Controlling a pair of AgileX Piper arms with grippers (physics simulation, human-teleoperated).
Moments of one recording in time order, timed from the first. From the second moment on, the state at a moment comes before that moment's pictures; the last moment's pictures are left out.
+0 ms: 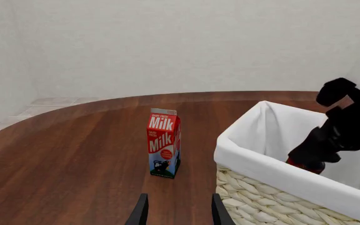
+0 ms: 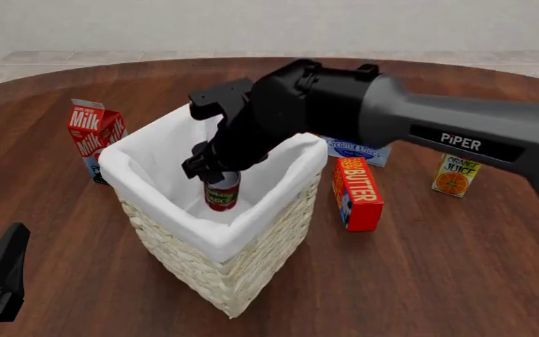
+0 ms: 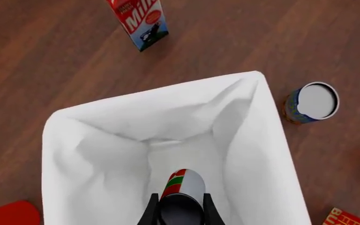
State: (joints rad) left arm 0.00 0.00 0.00 0.00 0.01; right arm 0.84 1.89 -1.58 0.68 0.15
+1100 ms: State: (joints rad) left arm 0.00 0.00 0.00 0.00 0.01; right arm 0.81 1.95 -1.58 0.66 0.15
